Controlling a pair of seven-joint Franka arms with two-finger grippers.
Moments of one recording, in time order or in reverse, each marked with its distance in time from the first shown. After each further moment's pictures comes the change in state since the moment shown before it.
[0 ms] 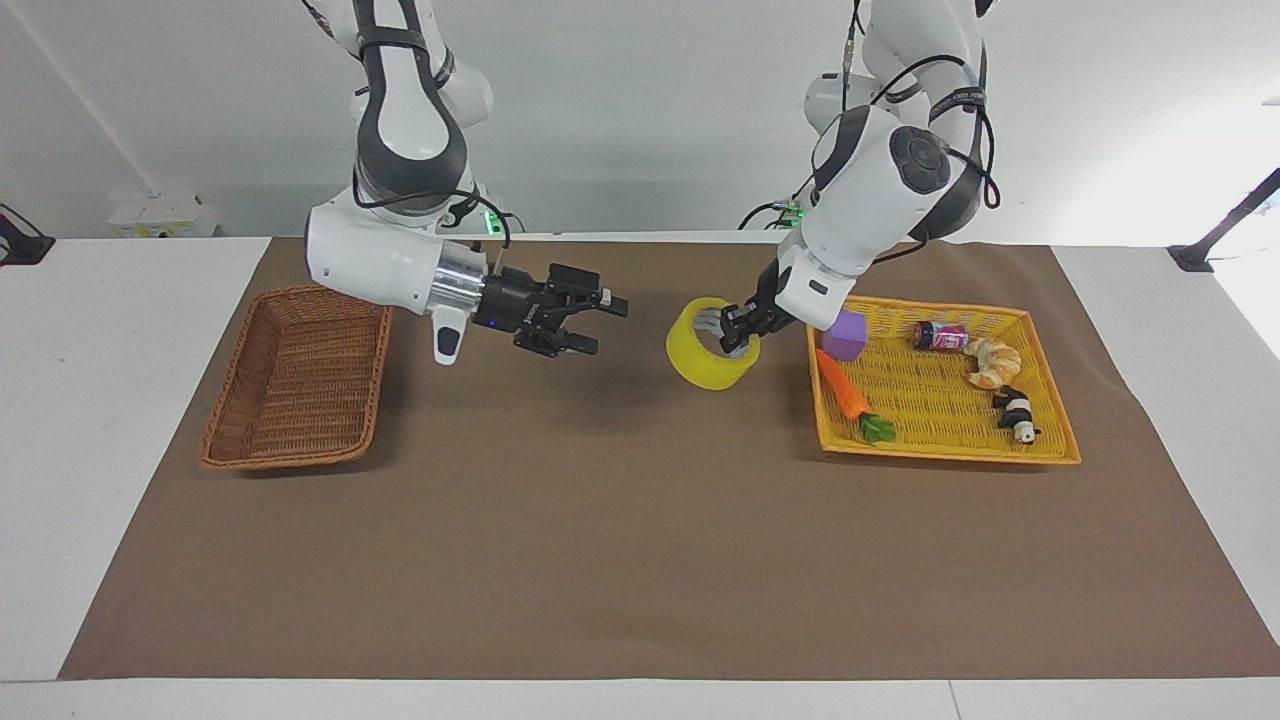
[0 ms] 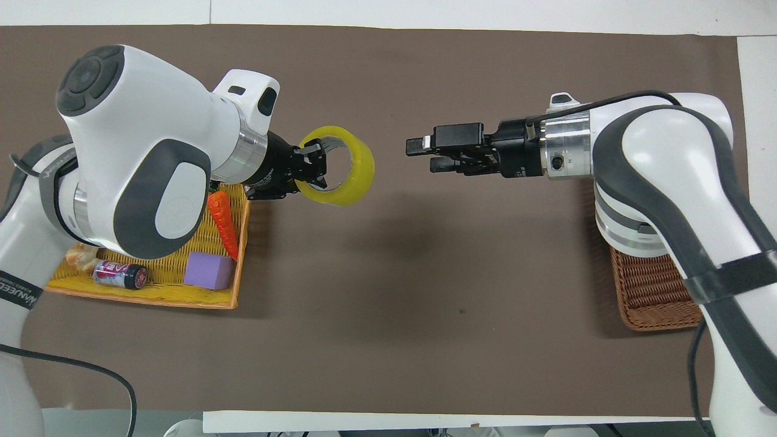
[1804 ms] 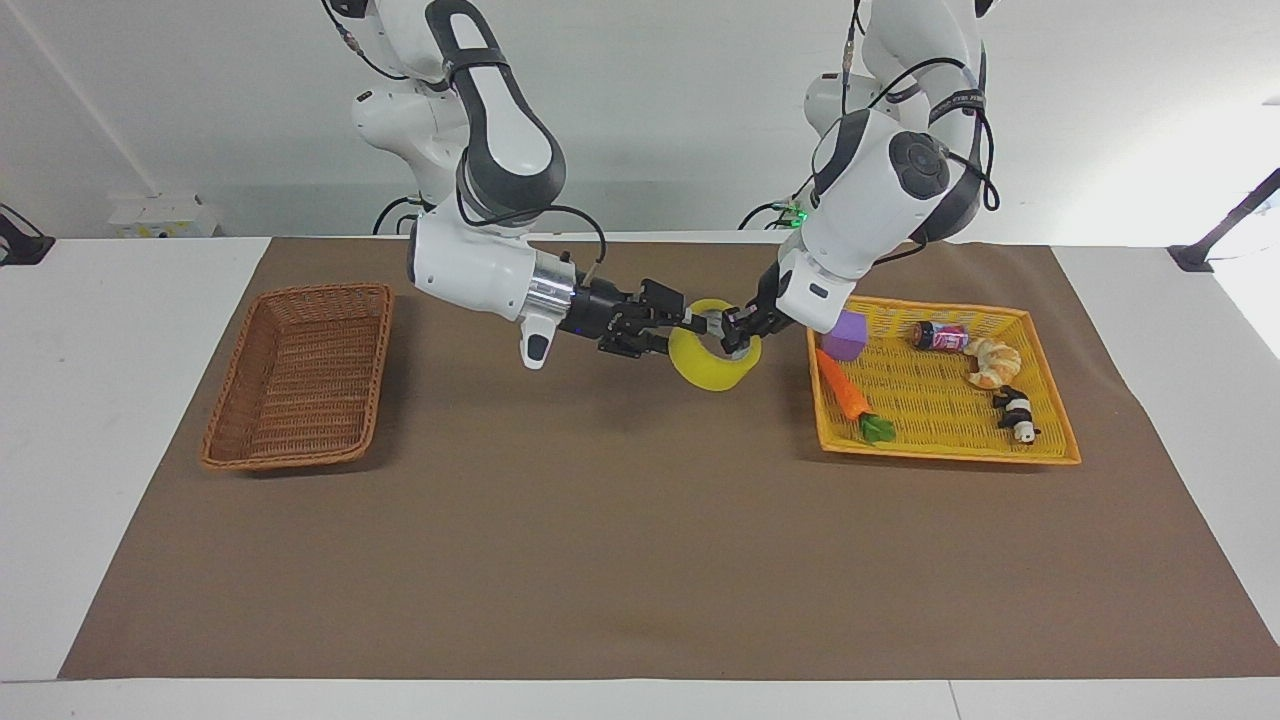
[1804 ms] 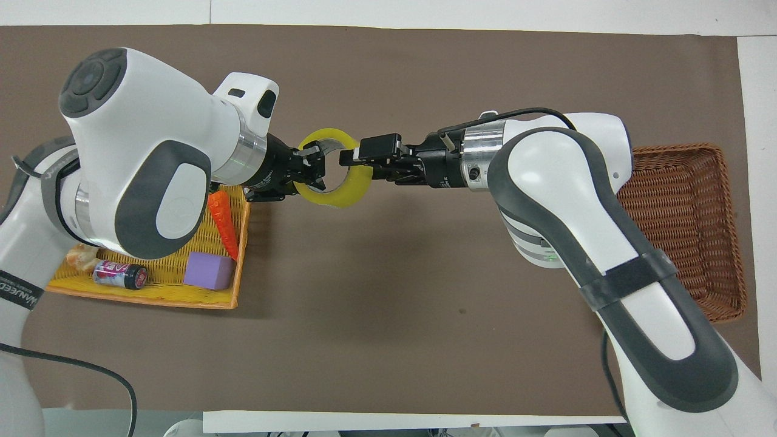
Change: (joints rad) left arm 0.002 -0.003 0.003 -0.010 0.000 0.000 -0.004; right arm 0.149 0.077 -0.004 0.039 0.099 0.152 0.062
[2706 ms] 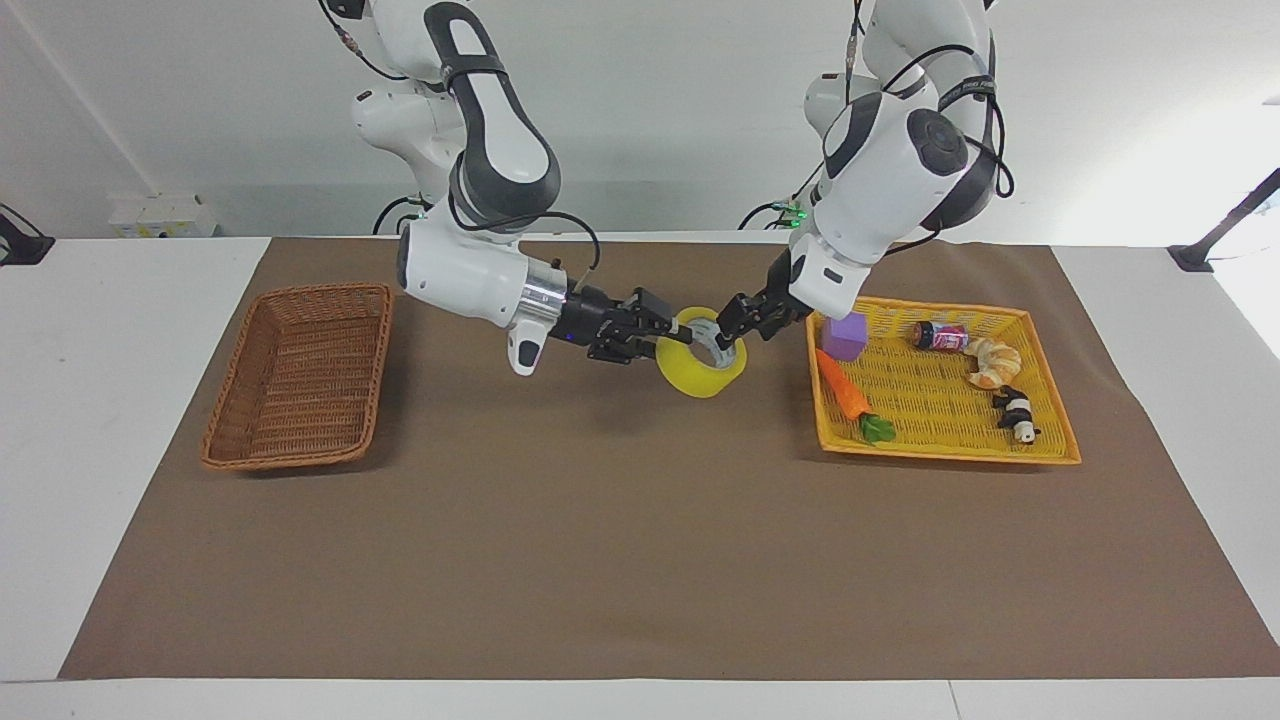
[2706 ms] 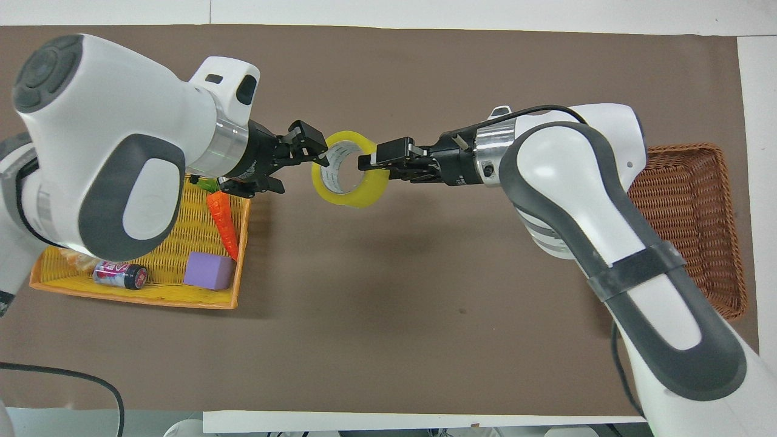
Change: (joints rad) left arm 0.040 -0.058 0.010 0.036 0.000 -0.023 -0.002; right arm -0.086 0.002 -0.009 0.001 -0.134 -0.105 -0.031
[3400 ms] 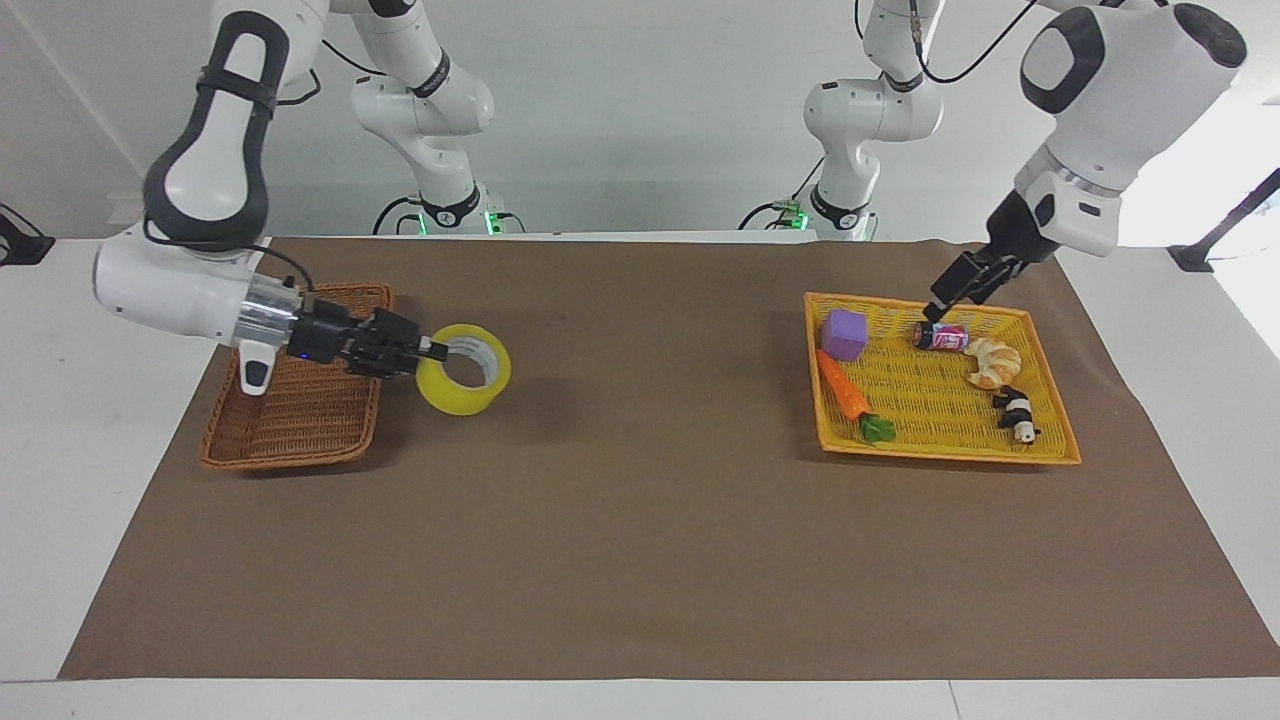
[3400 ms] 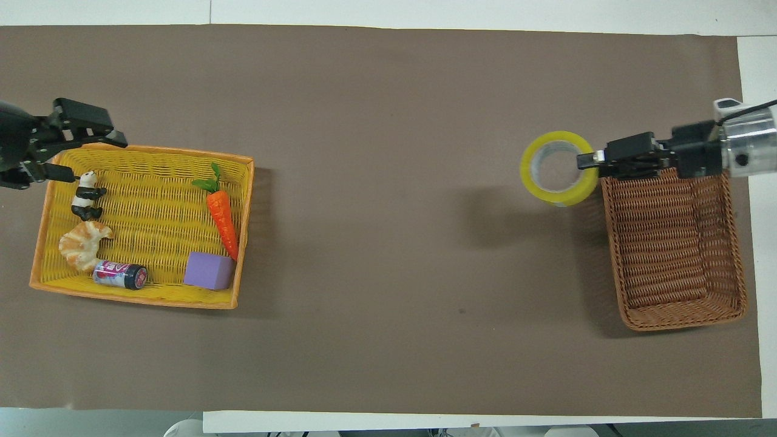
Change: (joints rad) left arm 0.422 -0.130 0.017 -0.017 0.195 -0.205 0.369; right arm -0.642 -0.027 -0.015 0.002 -0.357 -0.485 -0.203
